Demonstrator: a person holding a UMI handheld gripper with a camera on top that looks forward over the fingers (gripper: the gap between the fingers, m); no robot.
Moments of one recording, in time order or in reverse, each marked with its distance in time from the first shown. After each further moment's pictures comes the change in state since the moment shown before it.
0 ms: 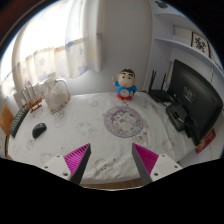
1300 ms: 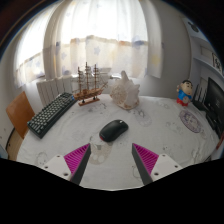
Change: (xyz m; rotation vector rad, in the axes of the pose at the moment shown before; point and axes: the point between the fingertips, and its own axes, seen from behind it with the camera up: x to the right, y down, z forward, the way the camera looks) arm -0.434 0.061 0.035 0.149 -0.148 -0.087
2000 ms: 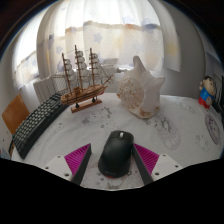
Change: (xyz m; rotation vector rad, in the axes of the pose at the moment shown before) arm -0.020 -0.037 0.176 -0.032 -0.109 0.013
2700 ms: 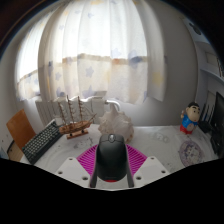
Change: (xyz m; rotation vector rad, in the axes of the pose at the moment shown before) arm 0.086 -0.121 -0.124 0.176 0.022 -0.041
